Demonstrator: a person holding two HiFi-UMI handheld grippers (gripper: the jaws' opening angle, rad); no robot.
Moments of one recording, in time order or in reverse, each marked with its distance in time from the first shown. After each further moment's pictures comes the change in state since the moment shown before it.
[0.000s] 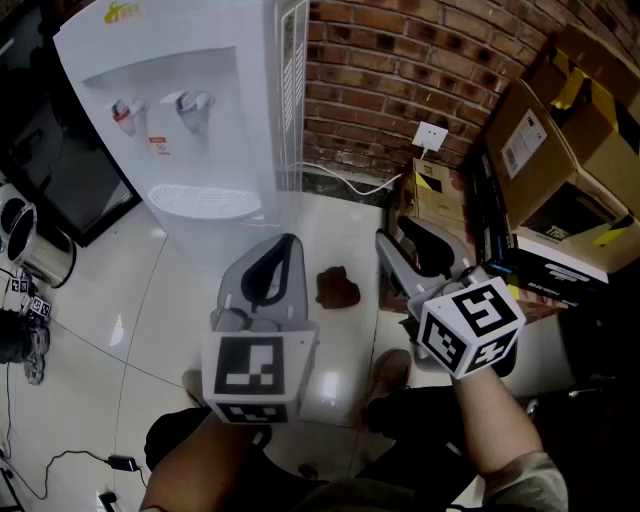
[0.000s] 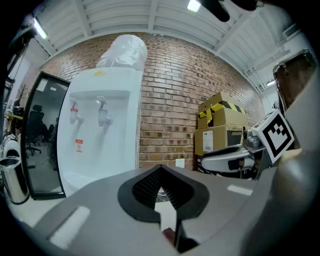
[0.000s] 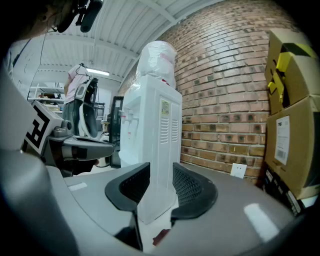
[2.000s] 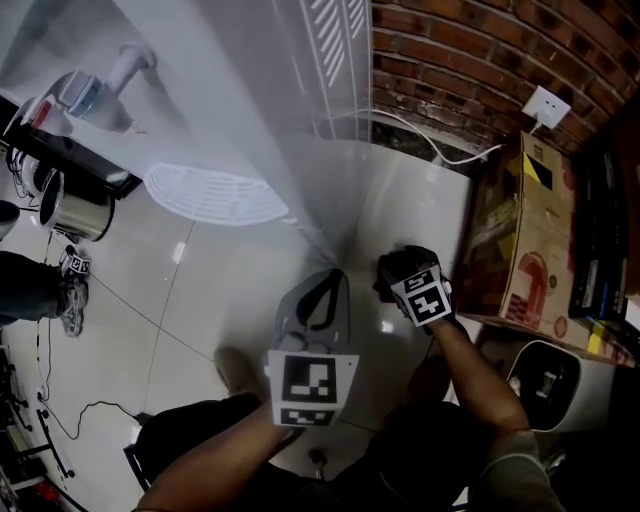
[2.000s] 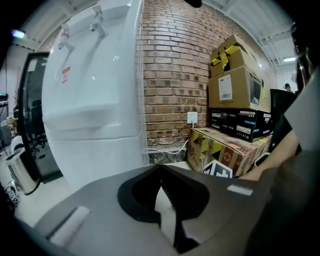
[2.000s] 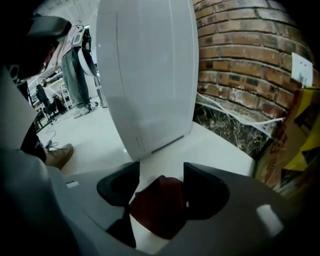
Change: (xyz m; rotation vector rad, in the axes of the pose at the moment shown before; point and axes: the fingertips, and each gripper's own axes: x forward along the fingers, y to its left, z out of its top) left arm 0.108 0.028 -0.191 0.048 0.325 0.082; right arm 0.225 -0.054 -0.381 -0.089 0.608 0.179
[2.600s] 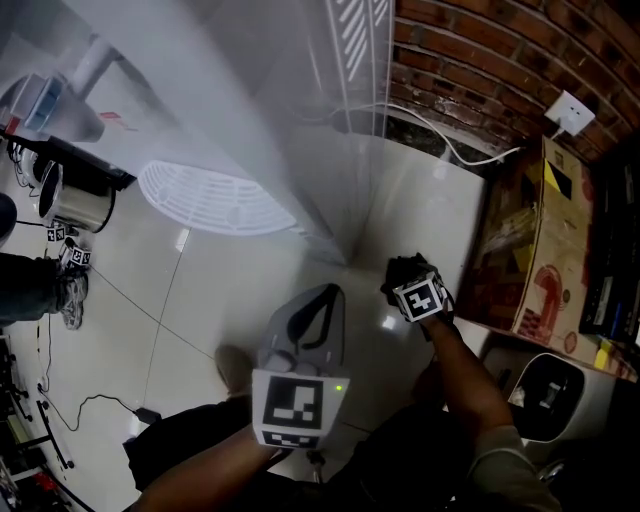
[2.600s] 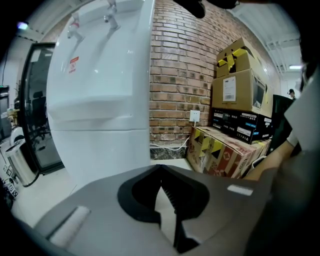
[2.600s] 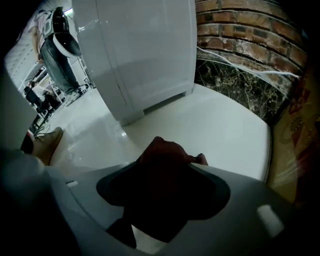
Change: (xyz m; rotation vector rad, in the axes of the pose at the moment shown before) left arm -0.007 0.016 -0.006 -0.056 0.034 -0.013; right arm 0.077 0.001 -0.095 0.061 0.261 0.021
